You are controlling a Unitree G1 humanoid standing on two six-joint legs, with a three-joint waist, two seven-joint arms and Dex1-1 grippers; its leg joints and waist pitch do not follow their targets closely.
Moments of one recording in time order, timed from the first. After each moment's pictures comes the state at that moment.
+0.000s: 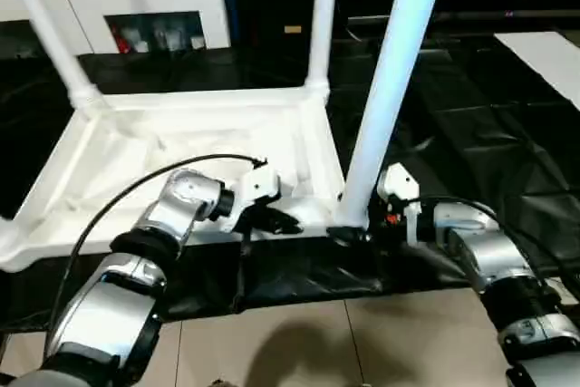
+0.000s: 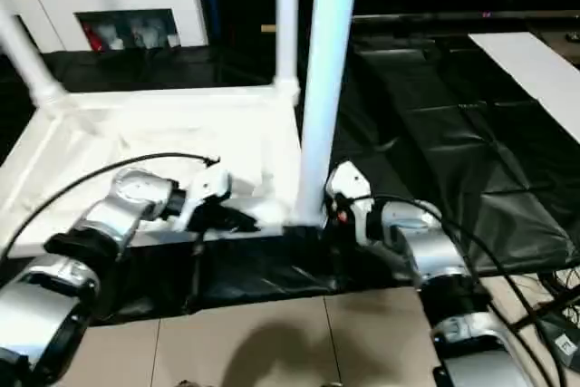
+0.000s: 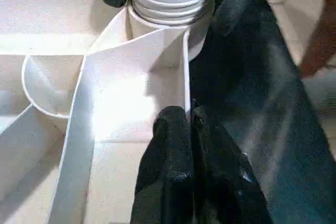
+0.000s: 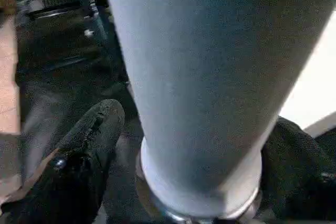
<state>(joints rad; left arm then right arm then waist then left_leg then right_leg) -0.79 0.28 -0.24 1.01 0.10 -0.19 -1.35 -0.51 -0.36 0.16 0.63 0.13 0.04 1.18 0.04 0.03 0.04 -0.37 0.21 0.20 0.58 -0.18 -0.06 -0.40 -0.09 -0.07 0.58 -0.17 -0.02</state>
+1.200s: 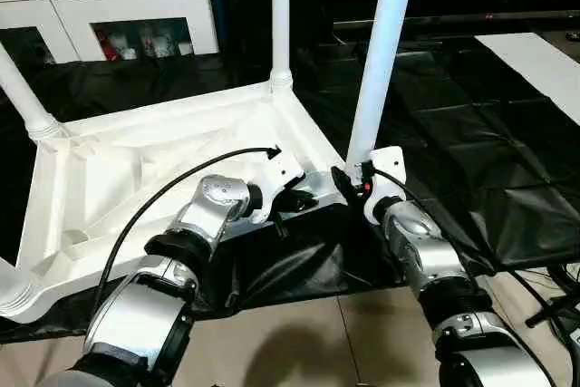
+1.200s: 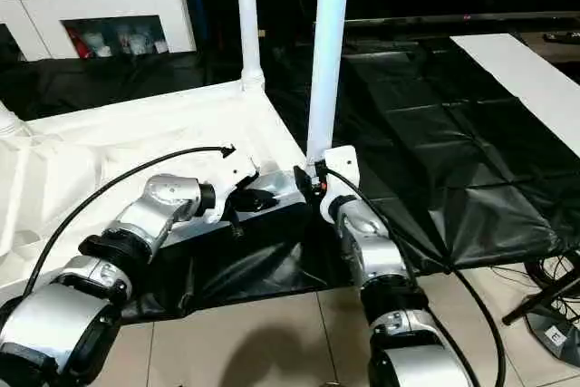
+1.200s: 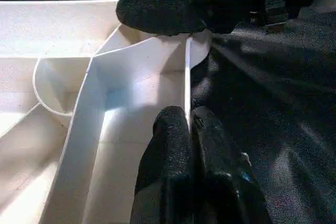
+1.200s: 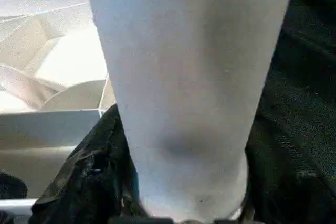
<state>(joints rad) -0.80 0.12 -0.19 1.01 0.13 -0.02 -0.92 -0.55 -0.04 -0.04 0.77 0.07 0.01 0.28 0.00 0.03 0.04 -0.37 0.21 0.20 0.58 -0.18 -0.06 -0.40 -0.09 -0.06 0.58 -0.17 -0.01</state>
